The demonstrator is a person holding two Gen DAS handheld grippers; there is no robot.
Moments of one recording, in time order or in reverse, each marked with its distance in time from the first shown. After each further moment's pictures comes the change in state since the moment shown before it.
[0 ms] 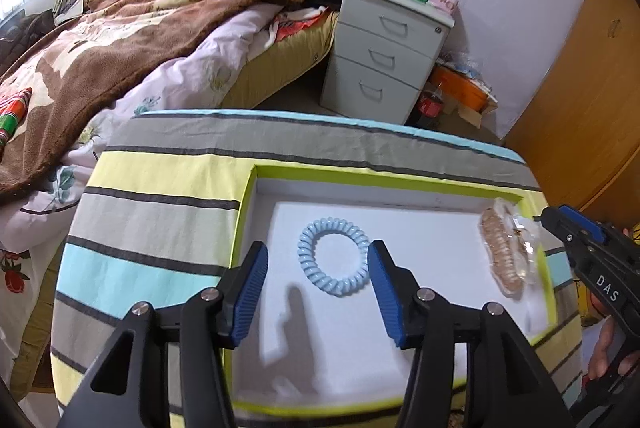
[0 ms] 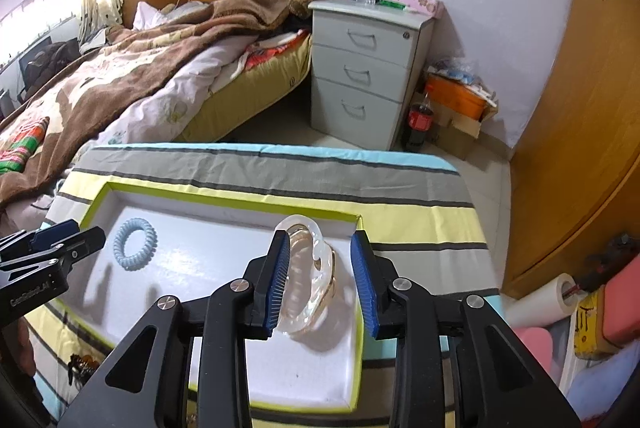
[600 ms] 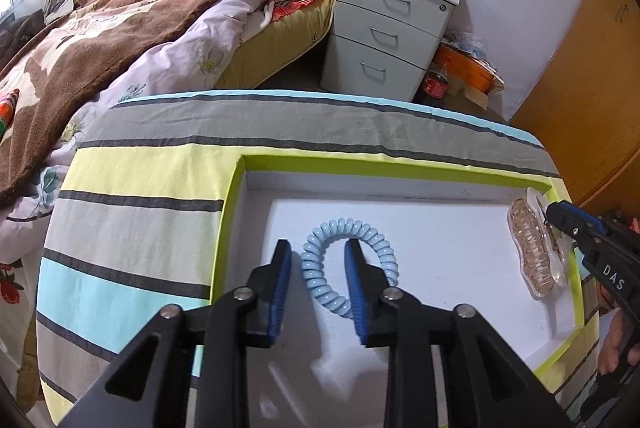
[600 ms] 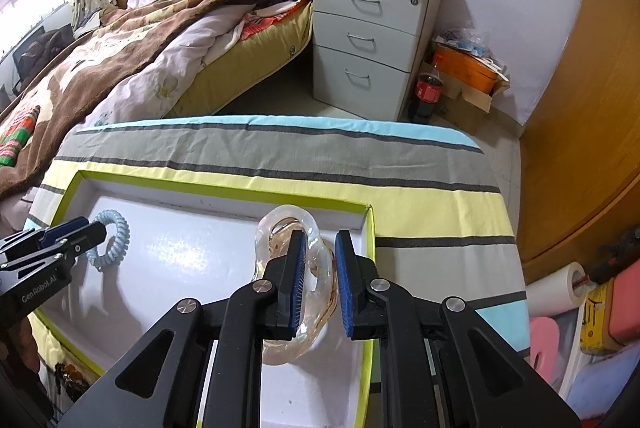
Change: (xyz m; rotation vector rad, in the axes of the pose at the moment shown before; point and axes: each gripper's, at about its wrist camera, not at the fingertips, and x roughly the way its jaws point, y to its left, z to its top) left arm 0.043 0.001 0.004 0.028 0.072 0.014; right arm 0.051 -0.006 0.005 0.005 0.119 0.021
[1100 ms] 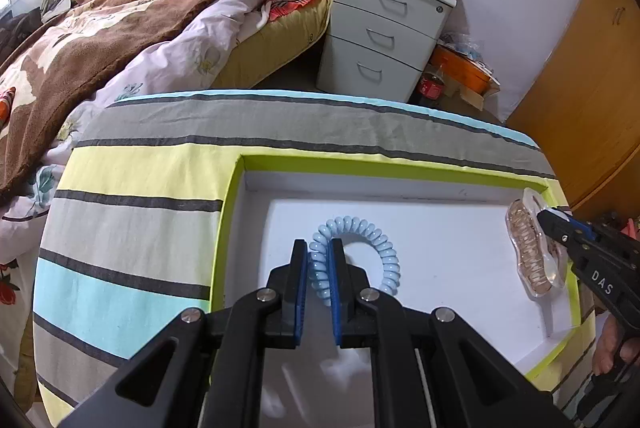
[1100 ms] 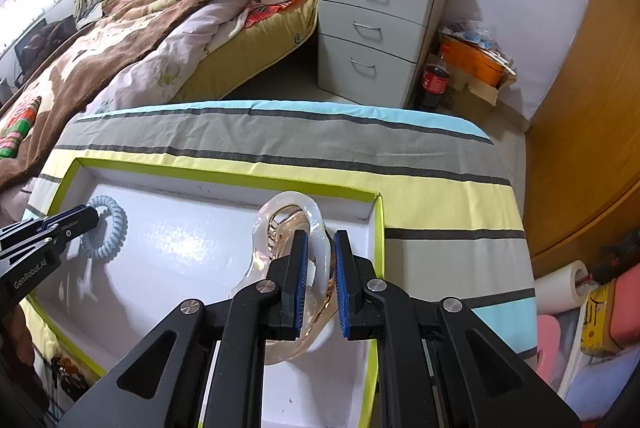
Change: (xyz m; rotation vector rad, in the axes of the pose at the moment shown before) left arm 0.000 0.002 -0.001 0.000 -0.006 -0.019; right arm 0.012 0.001 -0.003 -0.012 0.043 0.010
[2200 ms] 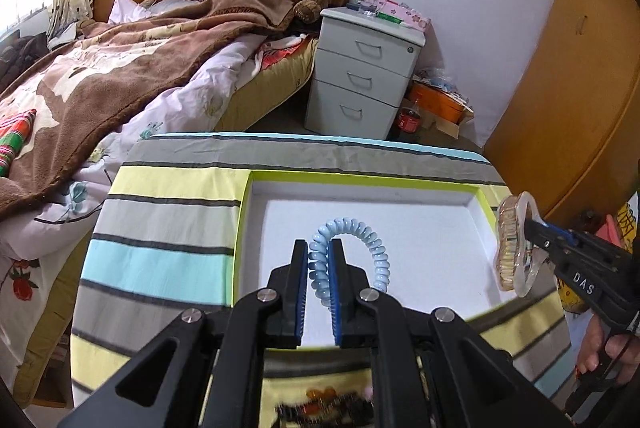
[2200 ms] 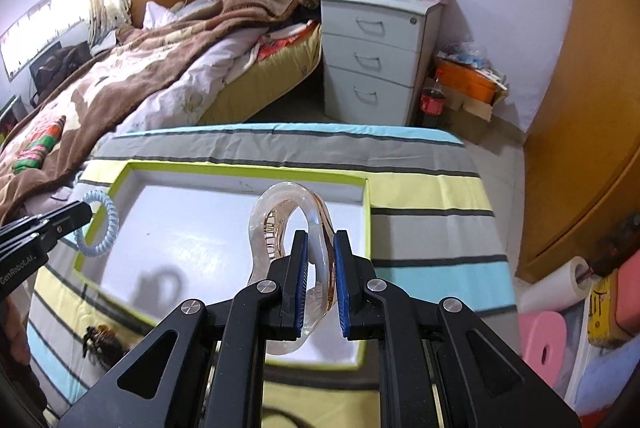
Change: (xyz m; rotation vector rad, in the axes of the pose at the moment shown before) left arm -0.086 -0.008 -0.026 0.026 -0.148 -0.035; right arm -0.057 0.001 -0.027 0.028 -0.103 0.044
